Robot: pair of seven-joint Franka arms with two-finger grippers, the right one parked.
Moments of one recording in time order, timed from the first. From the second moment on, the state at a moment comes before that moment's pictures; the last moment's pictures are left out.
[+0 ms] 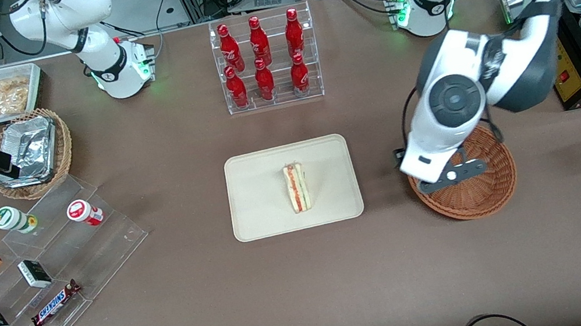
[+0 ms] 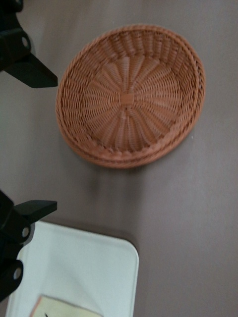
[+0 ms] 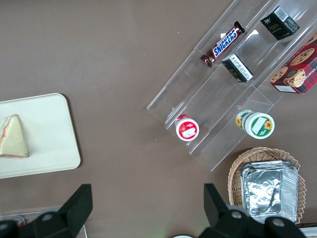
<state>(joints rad) -0.06 0.35 -0.39 -1.59 0.20 1.72 -0.62</state>
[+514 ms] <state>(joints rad) 0.00 0.15 -0.29 -1.69 0.08 1.58 -0.32</state>
